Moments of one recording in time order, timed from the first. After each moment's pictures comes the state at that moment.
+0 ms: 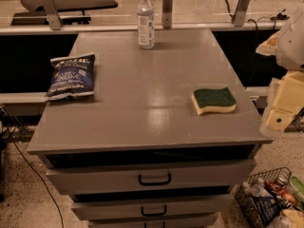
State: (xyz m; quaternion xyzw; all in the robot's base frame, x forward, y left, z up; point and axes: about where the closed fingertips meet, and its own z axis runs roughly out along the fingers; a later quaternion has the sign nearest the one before) arm 0.438 -0.216 0.978 -0.60 0.78 -0.04 0.16
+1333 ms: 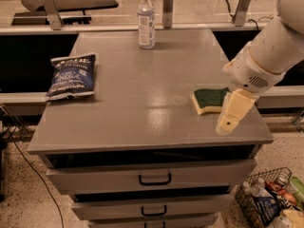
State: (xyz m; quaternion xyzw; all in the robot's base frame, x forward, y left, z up) arm 0.506 -0.183 0.892 -0.59 0.78 0.01 0.19
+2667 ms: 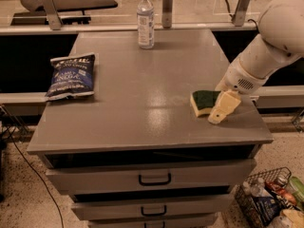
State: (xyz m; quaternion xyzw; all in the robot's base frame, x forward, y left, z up) arm 0.568 -0.206 0.828 -0.55 0.81 0.04 0.18
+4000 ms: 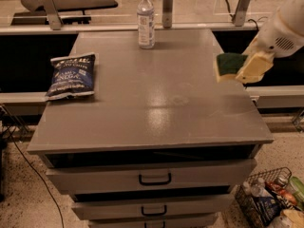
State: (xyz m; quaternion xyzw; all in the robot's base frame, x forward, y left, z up) arm 0.579 -0.250 0.931 -0.55 0.81 -0.01 0.22
